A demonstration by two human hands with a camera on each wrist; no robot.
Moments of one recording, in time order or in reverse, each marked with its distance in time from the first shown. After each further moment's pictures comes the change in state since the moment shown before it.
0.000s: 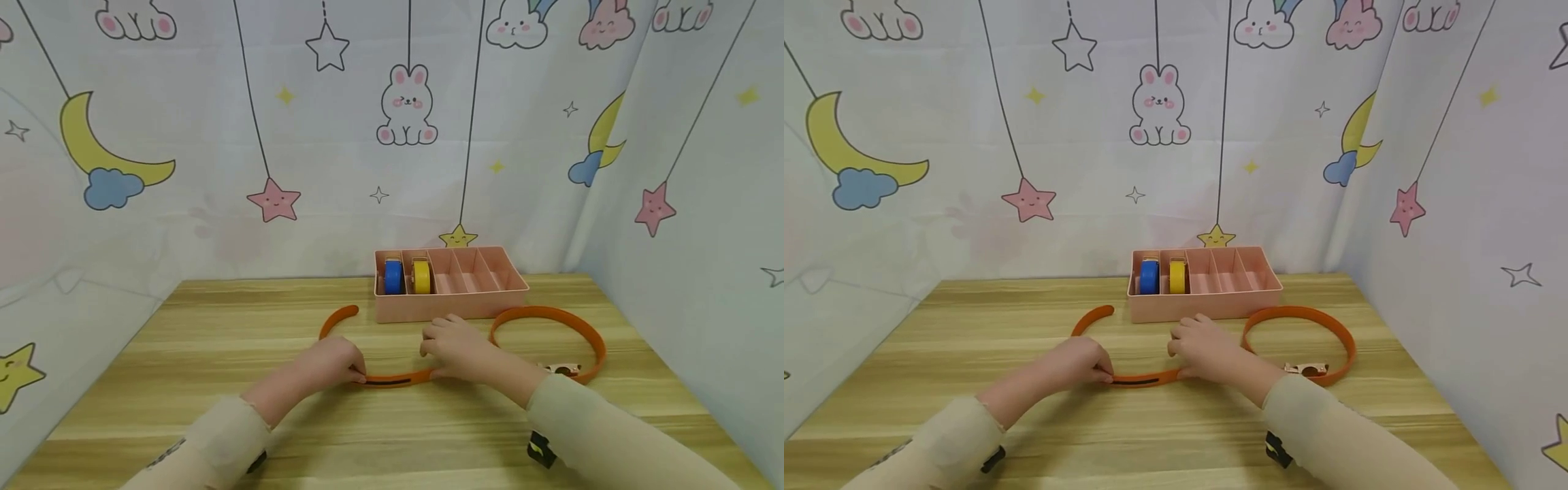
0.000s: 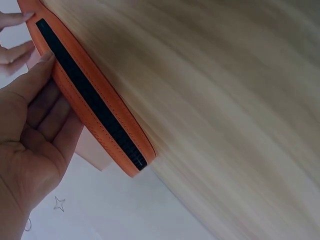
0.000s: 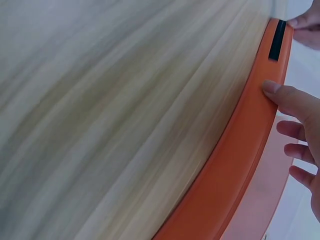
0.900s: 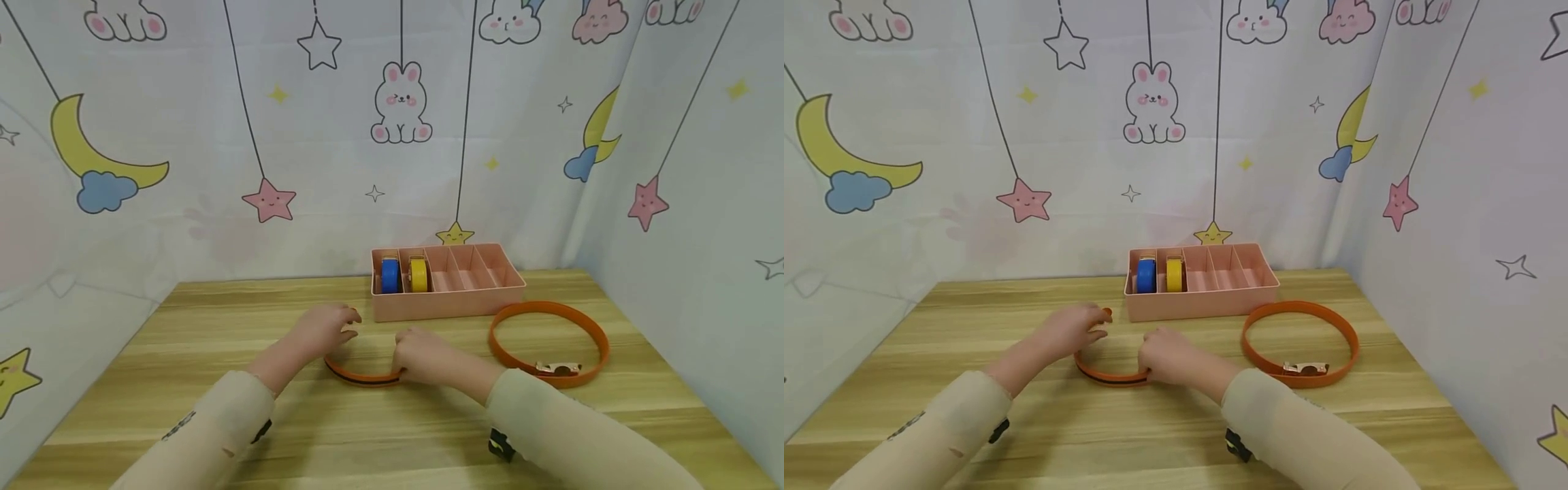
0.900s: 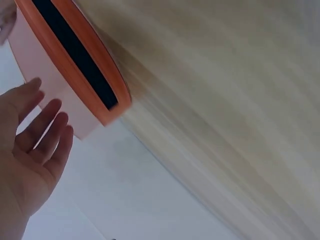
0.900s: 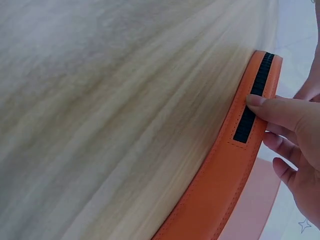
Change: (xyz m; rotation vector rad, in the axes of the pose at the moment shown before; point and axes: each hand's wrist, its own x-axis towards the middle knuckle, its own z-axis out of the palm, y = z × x) left_hand 0.023 -0.029 -0.015 0.182 0.153 -0.159; right_hand 0.045 -0.032 0.003 0.136 -0.091 -0.056
